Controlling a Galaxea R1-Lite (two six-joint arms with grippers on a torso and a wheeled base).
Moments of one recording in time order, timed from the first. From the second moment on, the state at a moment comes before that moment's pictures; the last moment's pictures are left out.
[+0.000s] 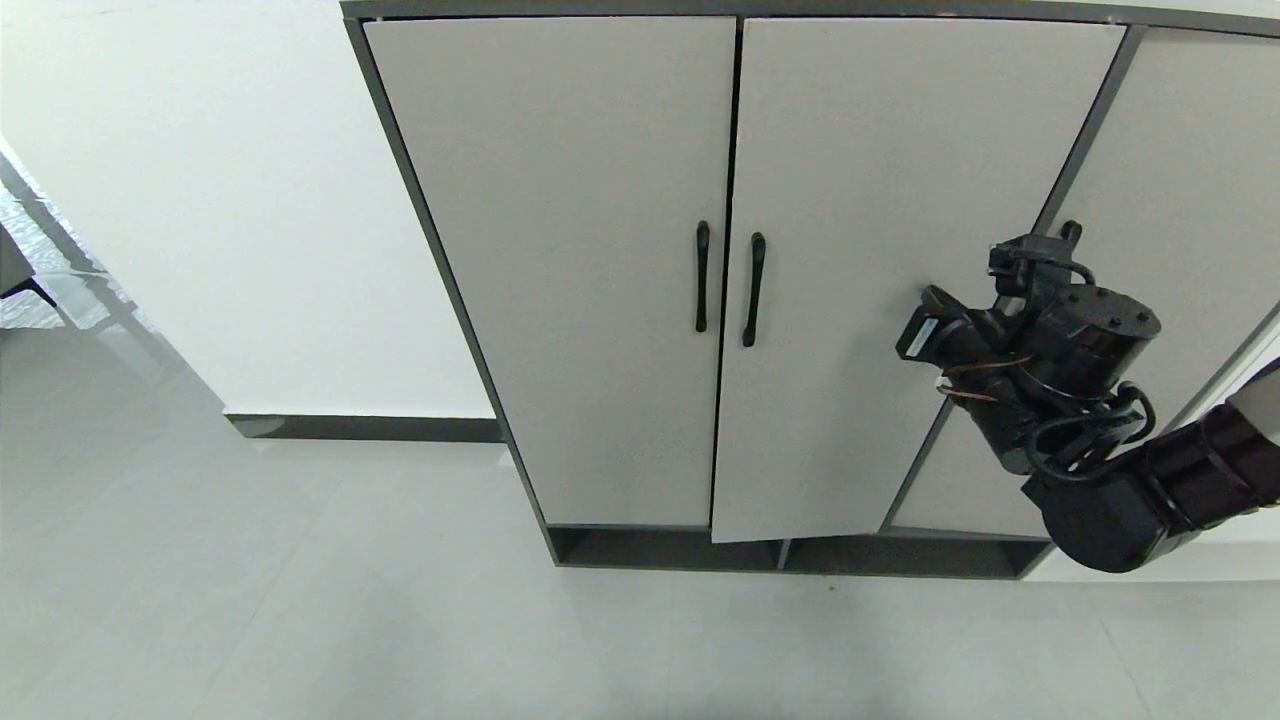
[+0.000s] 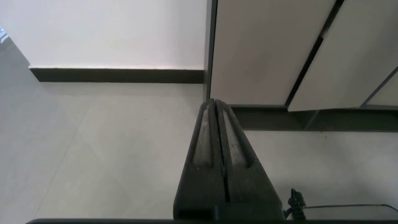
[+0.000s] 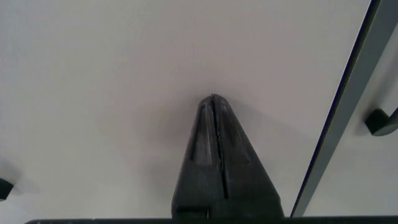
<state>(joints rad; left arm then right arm) 0.00 0.00 0.00 0.00 -0.01 0.00 0.37 1.98 -0.93 -1.33 -0.37 0.08</state>
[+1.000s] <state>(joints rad) 0.00 0.00 0.00 0.00 -0.01 0.00 0.37 2.04 -0.97 -1.33 -0.41 0.06</state>
